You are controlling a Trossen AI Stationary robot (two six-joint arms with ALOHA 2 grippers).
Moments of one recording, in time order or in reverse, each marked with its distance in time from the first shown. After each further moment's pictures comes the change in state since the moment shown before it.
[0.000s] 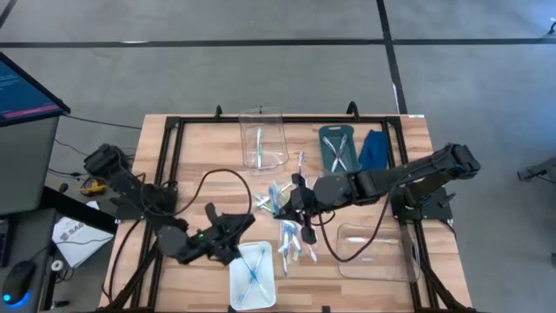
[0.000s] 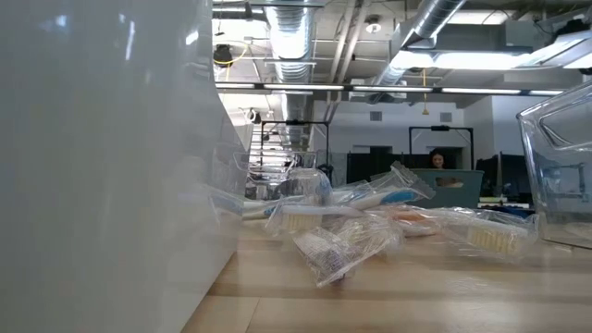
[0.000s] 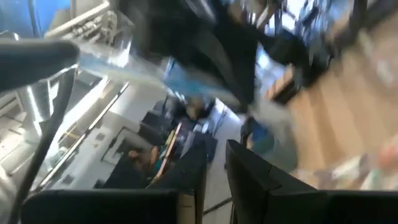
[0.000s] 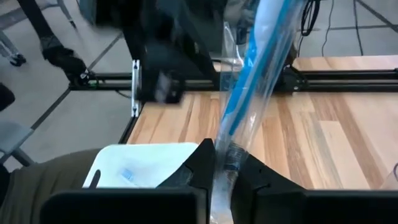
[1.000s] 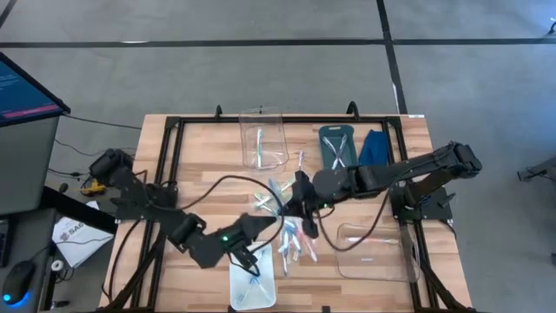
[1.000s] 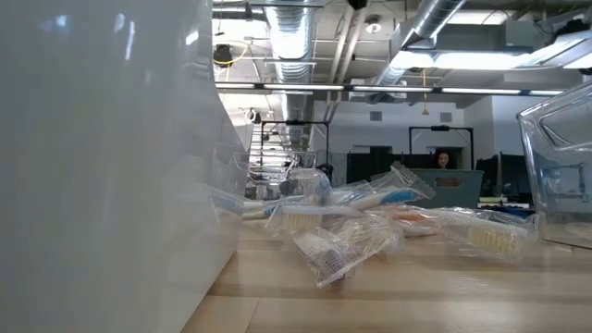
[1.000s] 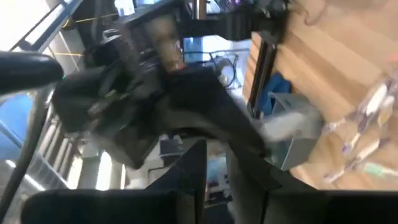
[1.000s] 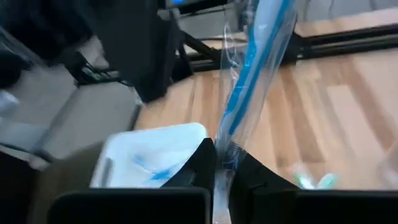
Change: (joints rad) left arm 0.129 0.097 0.366 -0.732 0.142 0.204; right arm -0.053 -0.028 -0.002 -0.085 -0.096 0.138
